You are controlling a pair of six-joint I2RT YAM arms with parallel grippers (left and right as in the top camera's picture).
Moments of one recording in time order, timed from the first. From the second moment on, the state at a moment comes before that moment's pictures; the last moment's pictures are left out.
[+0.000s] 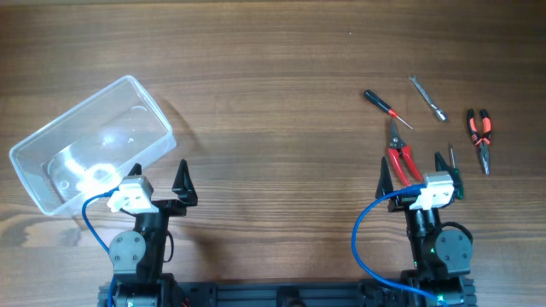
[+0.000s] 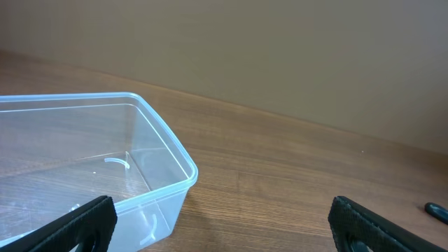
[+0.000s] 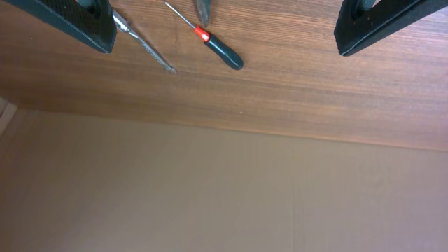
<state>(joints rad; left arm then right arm) 0.00 0.01 0.01 -0.07 0.03 -0.27 0.09 0.01 0.01 0.00 0.03 -0.08</state>
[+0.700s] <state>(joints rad) 0.00 0.02 0.02 -0.08 0.04 -0.31 0.09 0.10 0.07 -0.03 -0.03 0.13</state>
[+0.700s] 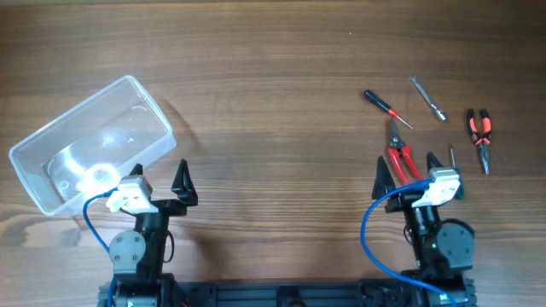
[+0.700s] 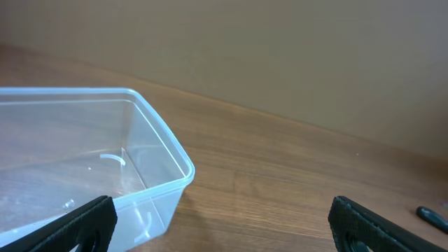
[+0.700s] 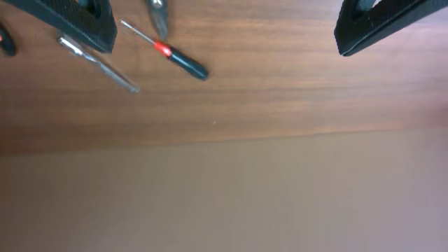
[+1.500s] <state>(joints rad) 0.00 0.44 0.53 -0.73 0.12 -0.42 0.09 1.10 1.28 -1.28 -0.32 0.18</state>
